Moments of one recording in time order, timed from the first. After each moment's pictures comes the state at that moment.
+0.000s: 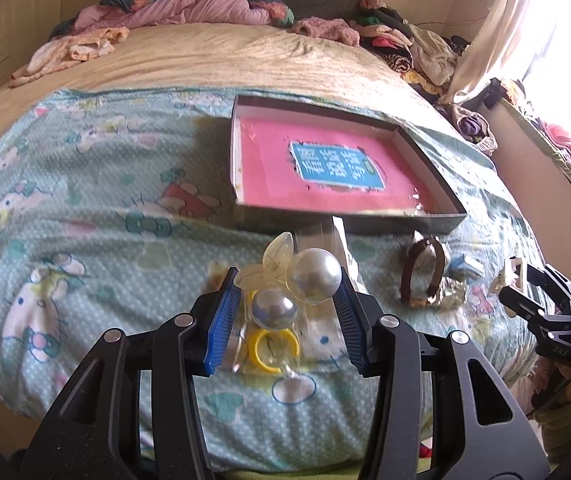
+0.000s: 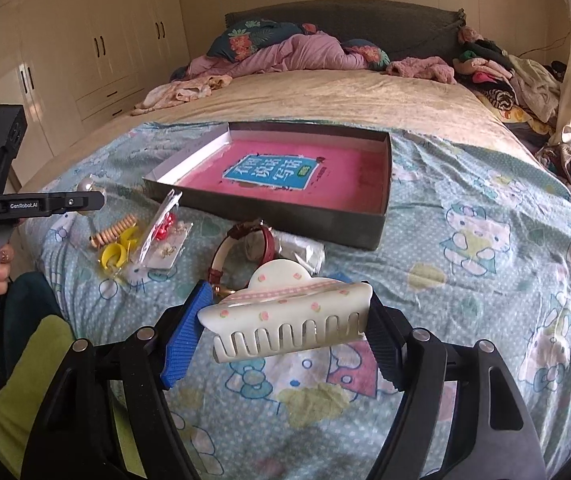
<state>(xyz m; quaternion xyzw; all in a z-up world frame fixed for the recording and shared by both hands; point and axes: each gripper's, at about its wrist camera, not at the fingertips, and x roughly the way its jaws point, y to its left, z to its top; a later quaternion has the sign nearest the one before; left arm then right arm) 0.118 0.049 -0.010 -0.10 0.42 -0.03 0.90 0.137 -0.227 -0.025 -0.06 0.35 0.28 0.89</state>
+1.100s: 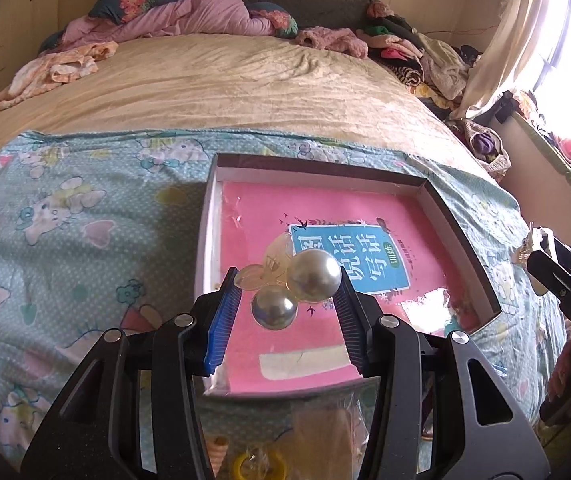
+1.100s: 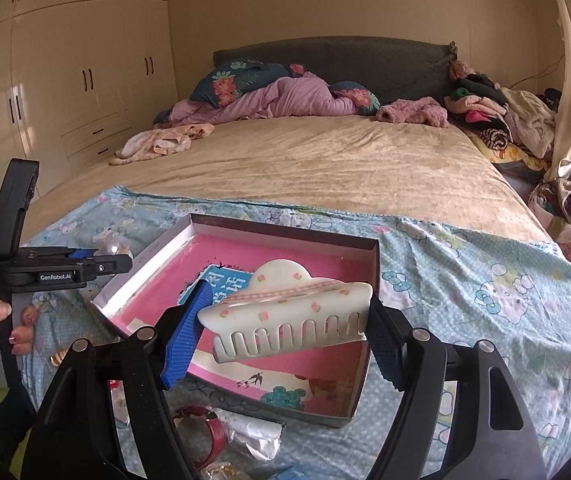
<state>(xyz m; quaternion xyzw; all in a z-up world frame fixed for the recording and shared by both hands) 0.245 0.044 -0.014 -0.10 0.41 -0.03 0.90 0.263 -0.197 0.020 -0.04 0.29 0.27 0.92</state>
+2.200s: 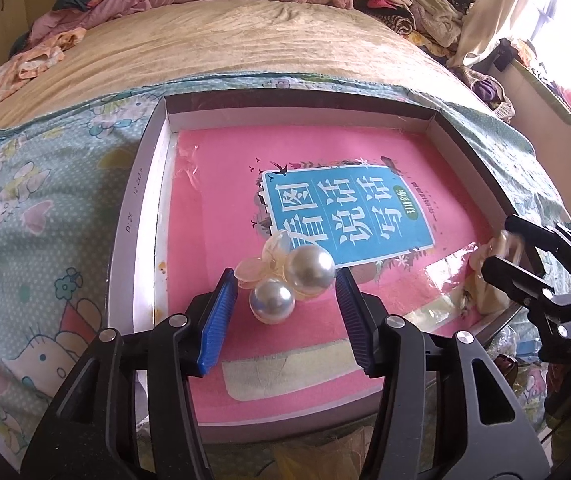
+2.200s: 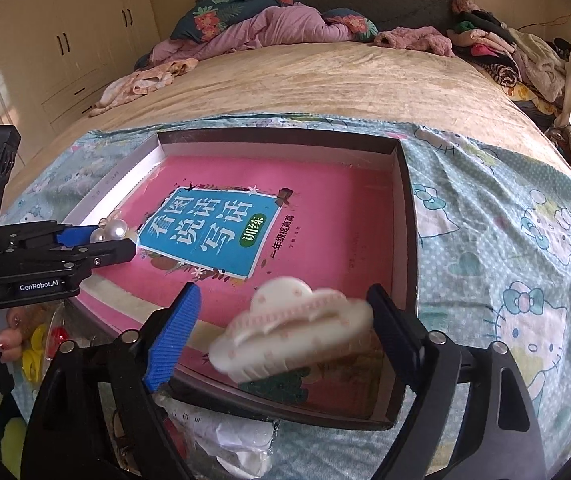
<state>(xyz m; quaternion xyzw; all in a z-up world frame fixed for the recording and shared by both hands) 0.270 0.018 -0.061 -0.05 0.47 -0.05 0.88 0.302 -0.176 -0.057 -0.05 0.40 0.25 0.88</state>
